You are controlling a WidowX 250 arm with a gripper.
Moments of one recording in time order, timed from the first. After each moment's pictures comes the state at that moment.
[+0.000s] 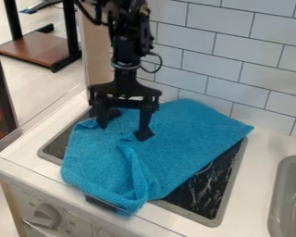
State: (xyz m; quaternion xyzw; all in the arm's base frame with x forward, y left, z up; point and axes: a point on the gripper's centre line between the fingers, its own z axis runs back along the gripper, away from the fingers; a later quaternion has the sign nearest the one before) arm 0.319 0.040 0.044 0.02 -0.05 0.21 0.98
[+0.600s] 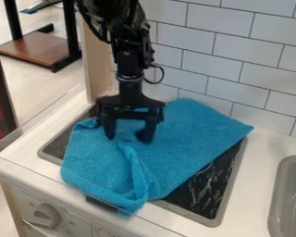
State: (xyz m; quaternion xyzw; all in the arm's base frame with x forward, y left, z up) arm 0.327 0.027 0.023 0.00 -0.03 0.17 0.99
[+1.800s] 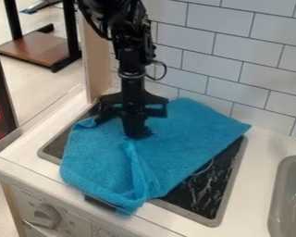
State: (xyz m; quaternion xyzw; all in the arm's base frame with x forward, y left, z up) arm 0.328 0.017 0.033 -0.02 -0.04 0.17 0.98
